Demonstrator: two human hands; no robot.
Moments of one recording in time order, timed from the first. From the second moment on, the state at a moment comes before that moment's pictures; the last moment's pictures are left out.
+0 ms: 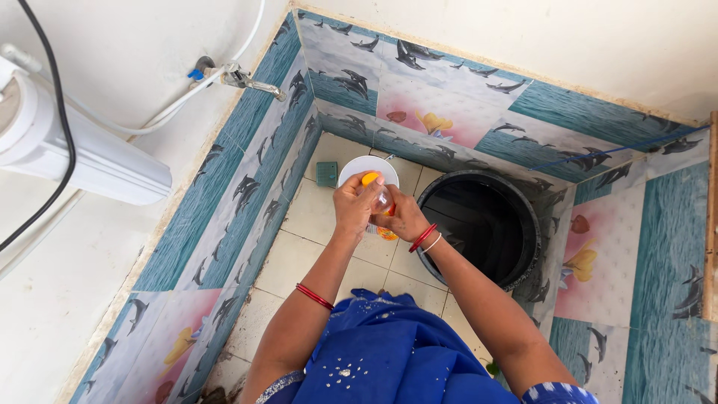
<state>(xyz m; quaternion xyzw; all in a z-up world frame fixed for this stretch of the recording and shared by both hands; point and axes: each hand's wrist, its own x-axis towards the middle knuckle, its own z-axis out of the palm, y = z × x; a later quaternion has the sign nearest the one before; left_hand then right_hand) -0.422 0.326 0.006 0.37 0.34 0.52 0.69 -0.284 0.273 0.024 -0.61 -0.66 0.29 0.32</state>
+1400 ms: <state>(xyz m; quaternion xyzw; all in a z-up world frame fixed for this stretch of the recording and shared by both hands) -0.294 0.296 0.007 0.60 -0.05 -0.06 0.80 -0.278 0.127 0.023 -0.85 -0.29 -0.05 0.44</state>
